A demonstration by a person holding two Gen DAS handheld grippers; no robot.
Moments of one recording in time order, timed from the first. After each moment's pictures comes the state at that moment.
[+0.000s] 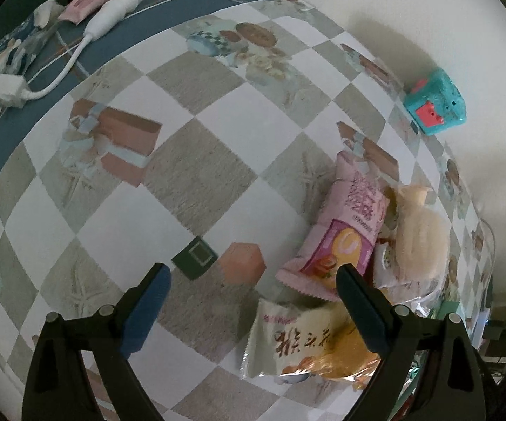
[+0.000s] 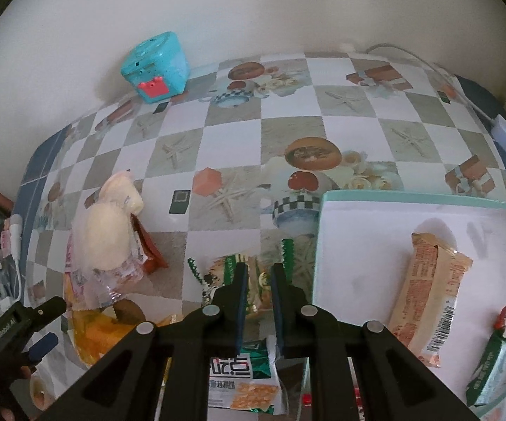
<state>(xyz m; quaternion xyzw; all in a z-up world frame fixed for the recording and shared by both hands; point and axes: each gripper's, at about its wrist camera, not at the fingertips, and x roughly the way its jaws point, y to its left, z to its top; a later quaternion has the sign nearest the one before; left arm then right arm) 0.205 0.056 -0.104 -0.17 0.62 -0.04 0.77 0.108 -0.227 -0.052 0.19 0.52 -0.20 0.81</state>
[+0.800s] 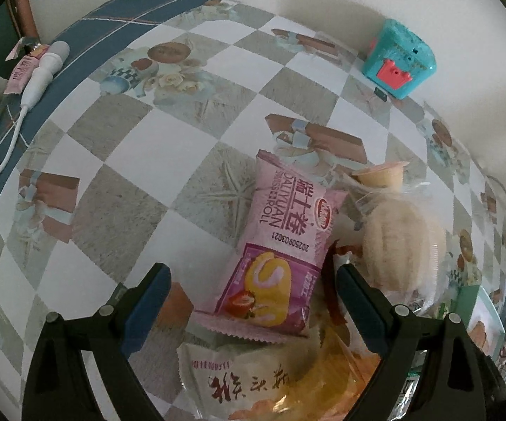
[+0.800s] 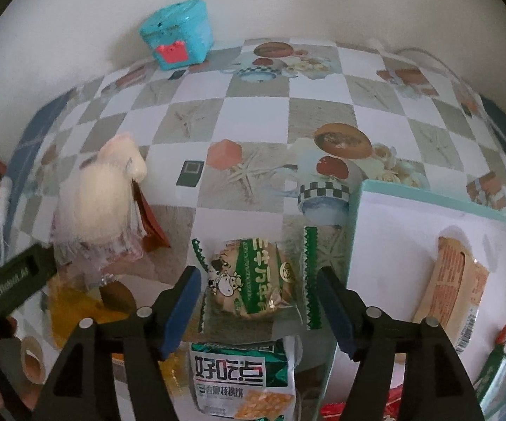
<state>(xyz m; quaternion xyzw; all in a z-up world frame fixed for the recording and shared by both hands) 0.217 -0.006 -0.110 -0.07 0.60 -0.08 0.79 0.123 -0.203 -0.075 0.13 0.55 -0.18 0.81</state>
